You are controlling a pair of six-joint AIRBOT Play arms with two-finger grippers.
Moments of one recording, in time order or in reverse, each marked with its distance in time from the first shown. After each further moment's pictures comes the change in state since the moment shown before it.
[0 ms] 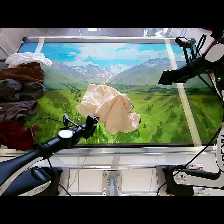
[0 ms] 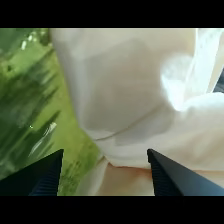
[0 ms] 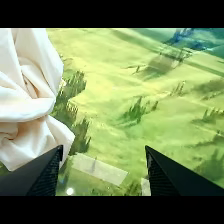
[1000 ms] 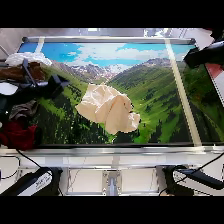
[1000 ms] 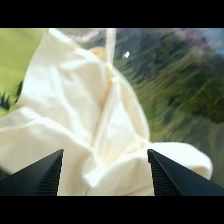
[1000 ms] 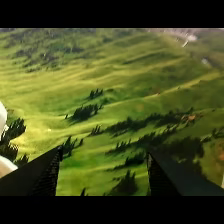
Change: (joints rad) left arm 0.836 -0.001 0.600 0.891 -1.015 0.082; right arm 0.000 0.124 0.148 -0.191 -0.035 -0.031
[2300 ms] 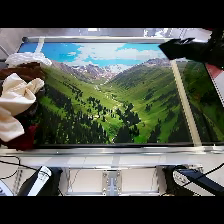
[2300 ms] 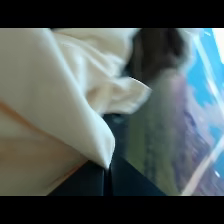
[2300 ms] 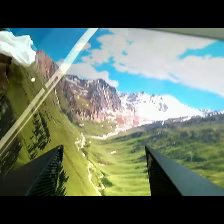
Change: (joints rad) left arm 0.592 0.174 0.047 0.266 0.150 -0.207; right arm 0.002 0.115 -0.164 0.602 -0.406 -0.153
